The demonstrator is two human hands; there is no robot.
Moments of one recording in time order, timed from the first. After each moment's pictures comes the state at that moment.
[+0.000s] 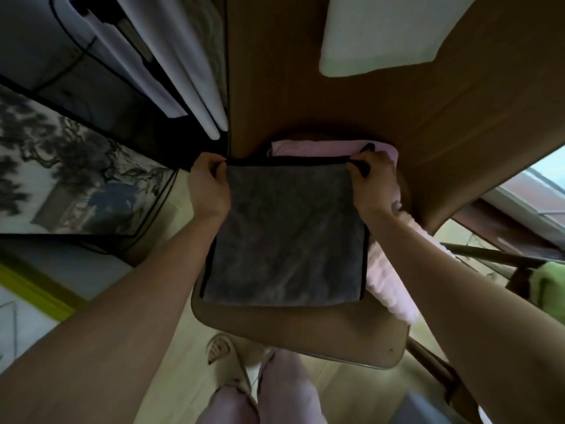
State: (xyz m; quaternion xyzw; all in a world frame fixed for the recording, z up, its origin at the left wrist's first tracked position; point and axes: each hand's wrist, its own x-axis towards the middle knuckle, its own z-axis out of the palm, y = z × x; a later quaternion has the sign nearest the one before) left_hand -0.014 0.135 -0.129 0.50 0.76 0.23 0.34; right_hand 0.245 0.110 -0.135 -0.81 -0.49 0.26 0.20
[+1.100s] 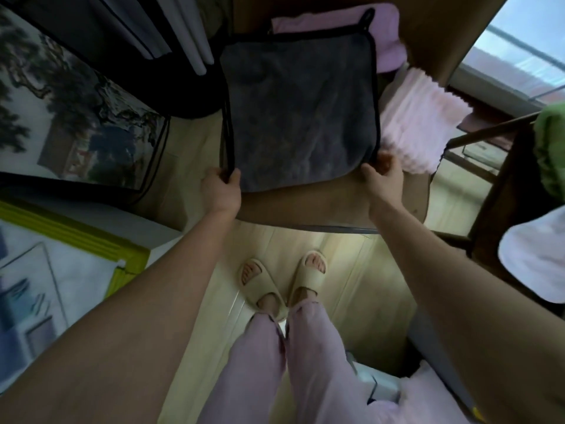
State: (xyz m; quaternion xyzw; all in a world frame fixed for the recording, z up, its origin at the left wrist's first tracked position) left_hand -0.081 -0.050 -0.137 0.43 0.78 0.10 0.44; right_hand 0.163 -0.113 -0.126 -0.83 -0.12 0.39 0.38
